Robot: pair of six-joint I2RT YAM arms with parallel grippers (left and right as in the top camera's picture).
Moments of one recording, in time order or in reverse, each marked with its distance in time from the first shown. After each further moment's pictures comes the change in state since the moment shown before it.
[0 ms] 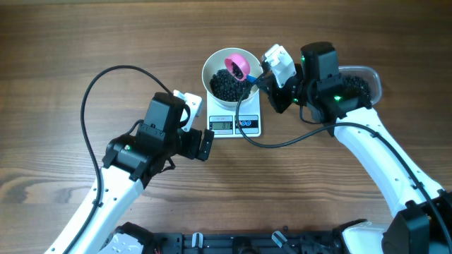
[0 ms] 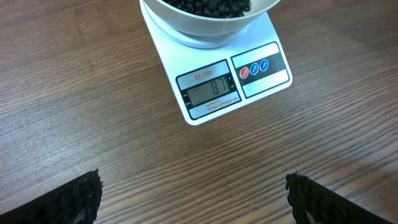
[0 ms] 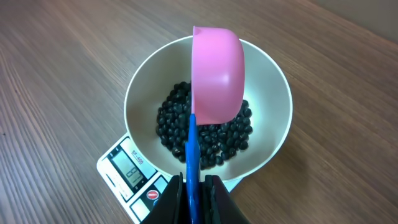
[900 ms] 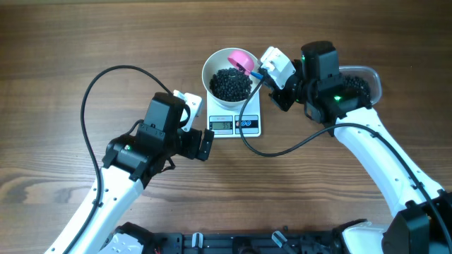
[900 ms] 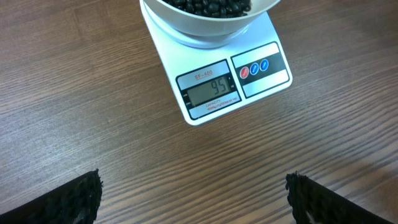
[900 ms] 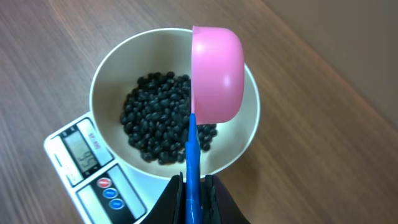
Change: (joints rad) left arm 0.000 0.000 0.000 0.000 0.000 0.000; right arm 0.000 0.000 0.000 0.027 0.089 -0.247
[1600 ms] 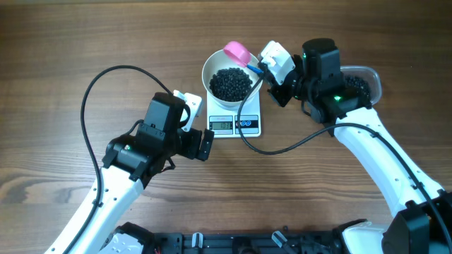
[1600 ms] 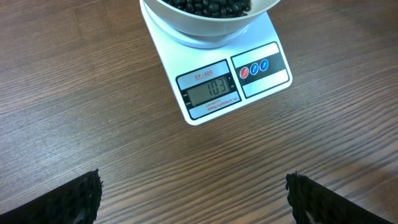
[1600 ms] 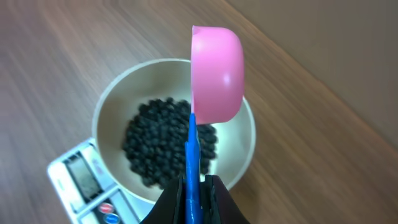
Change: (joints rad) left arm 0.000 0.000 0.000 0.000 0.000 0.000; right arm 0.000 0.000 0.000 0.072 -0.057 0.087
